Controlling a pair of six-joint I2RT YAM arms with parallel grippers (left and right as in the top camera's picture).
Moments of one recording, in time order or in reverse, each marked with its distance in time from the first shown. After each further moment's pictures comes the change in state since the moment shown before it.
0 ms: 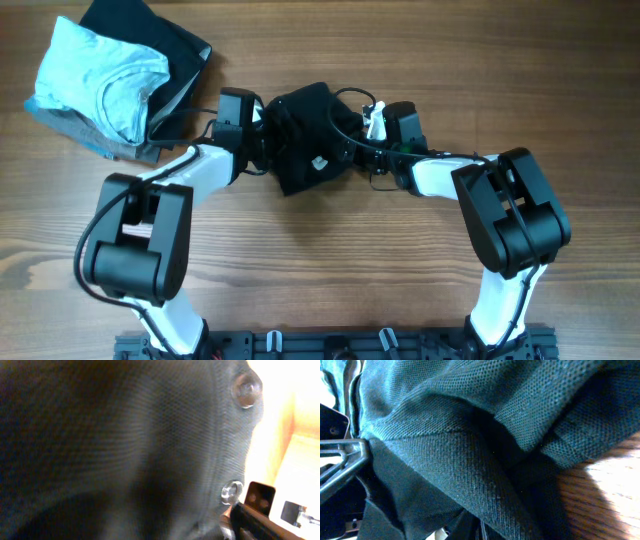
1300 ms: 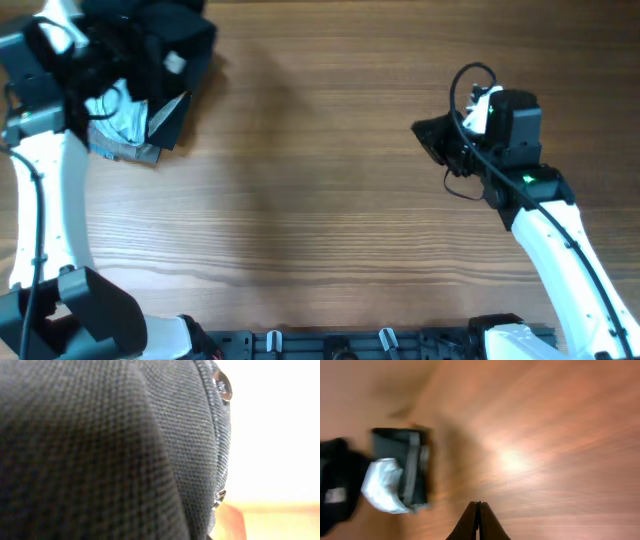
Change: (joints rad) left arm 0.594 -0.301 0.413 -0.275 0.136 0.335; right arm -0.244 -0.786 -0.015 -0.747 0.210 0.095
